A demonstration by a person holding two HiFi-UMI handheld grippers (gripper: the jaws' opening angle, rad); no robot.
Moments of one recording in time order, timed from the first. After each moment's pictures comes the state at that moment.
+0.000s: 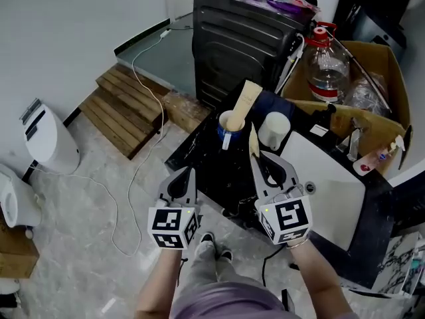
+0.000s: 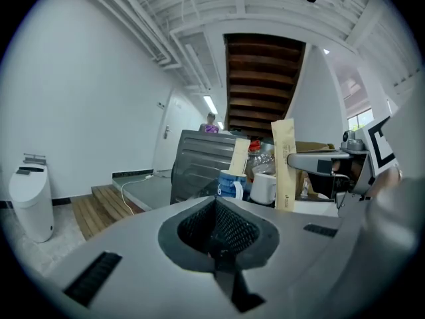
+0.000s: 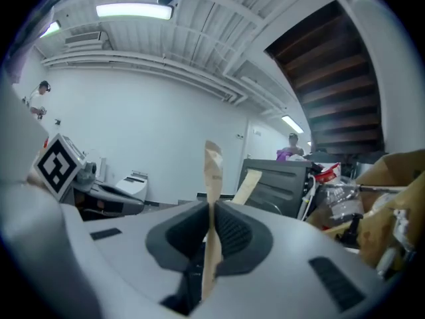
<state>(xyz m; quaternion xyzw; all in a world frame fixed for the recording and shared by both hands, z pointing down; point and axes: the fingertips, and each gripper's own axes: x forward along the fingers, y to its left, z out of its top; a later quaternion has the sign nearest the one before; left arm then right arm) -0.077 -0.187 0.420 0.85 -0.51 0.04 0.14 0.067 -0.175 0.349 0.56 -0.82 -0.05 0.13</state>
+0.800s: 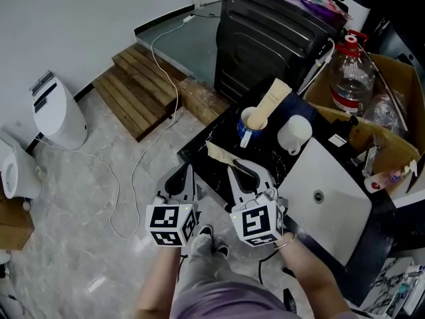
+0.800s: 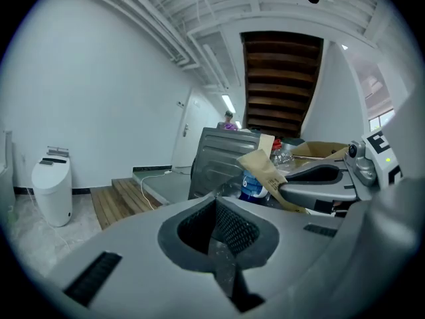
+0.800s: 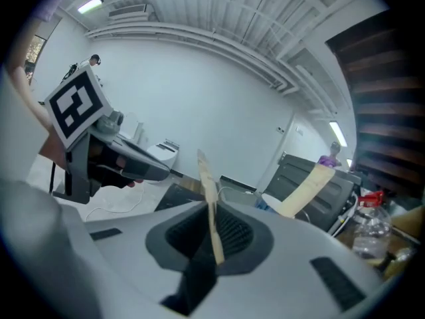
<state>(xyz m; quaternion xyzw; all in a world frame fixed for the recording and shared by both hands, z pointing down) -0.123 -0.191 0.447 0.80 -0.57 0.03 0.16 -0.020 -0.186 0.425 0.44 -0.85 -0.12 0.28</state>
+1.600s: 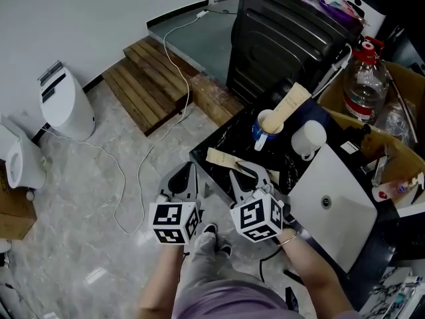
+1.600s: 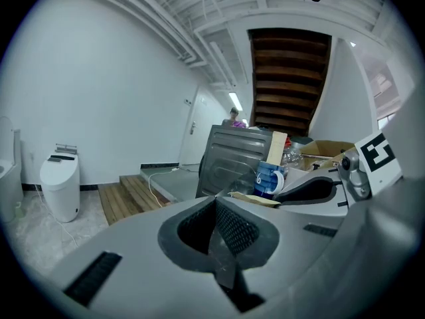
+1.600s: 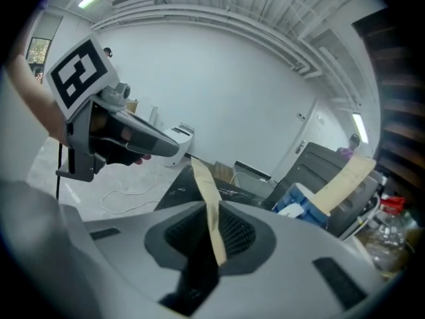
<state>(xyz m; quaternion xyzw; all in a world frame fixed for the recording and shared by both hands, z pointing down) -0.152 -0.199 0.461 0.78 -0.59 0.04 0.18 -0.047 -0.198 0.473 0.38 -0.85 -0.10 0.36</state>
